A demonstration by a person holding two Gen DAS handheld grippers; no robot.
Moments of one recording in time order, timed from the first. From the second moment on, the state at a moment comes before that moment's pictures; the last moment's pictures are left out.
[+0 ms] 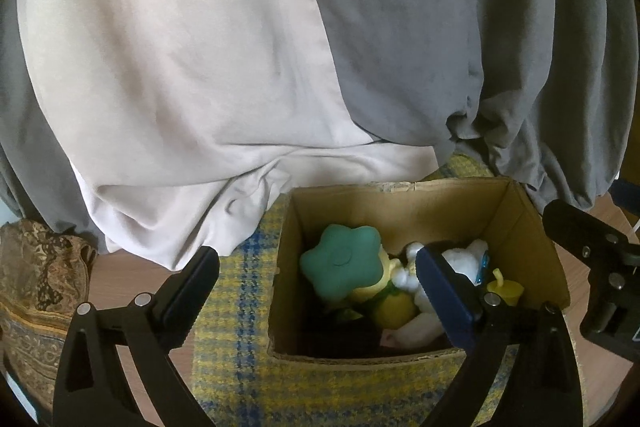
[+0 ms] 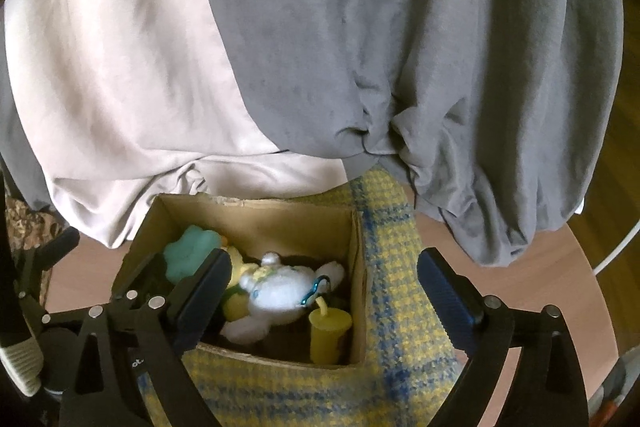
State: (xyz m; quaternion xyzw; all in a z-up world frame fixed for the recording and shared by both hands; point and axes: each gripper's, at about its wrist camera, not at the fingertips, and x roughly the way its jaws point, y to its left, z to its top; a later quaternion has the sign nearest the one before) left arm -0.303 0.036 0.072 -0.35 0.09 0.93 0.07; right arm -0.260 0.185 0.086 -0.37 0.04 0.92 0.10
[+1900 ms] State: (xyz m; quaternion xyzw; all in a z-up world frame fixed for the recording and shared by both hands) left arm -0.111 0.011 0.019 -0.37 0.04 0.93 0.04; right arm -0.052 0.171 0.048 -0.35 0.05 0.93 0.12
